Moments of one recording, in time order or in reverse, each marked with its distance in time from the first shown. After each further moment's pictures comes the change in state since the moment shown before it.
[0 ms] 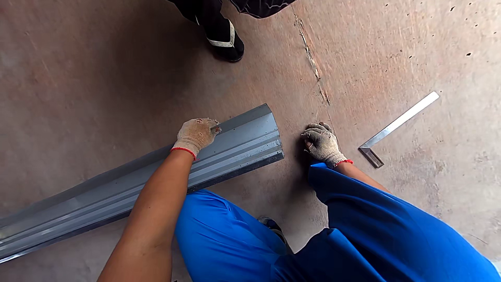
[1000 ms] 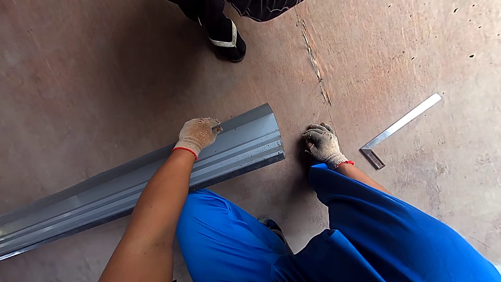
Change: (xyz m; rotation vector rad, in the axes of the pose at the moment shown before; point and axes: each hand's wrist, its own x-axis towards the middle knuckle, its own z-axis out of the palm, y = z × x) left_hand 0.000 0.000 0.001 0.011 0.003 -0.001; right_hand -0.002 0.001 0.002 0.001 -0.007 -0.003
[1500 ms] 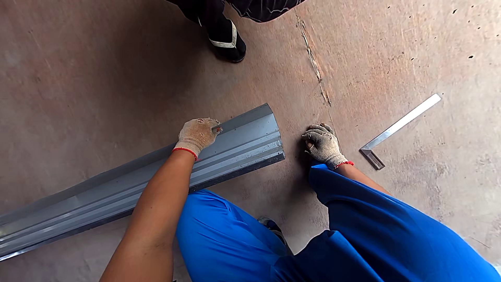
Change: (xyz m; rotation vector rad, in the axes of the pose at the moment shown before) left_hand 0.000 -0.002 0.003 -0.009 0.026 0.005; right_hand 0.001 -0.003 -0.002 0.001 0.013 0.008
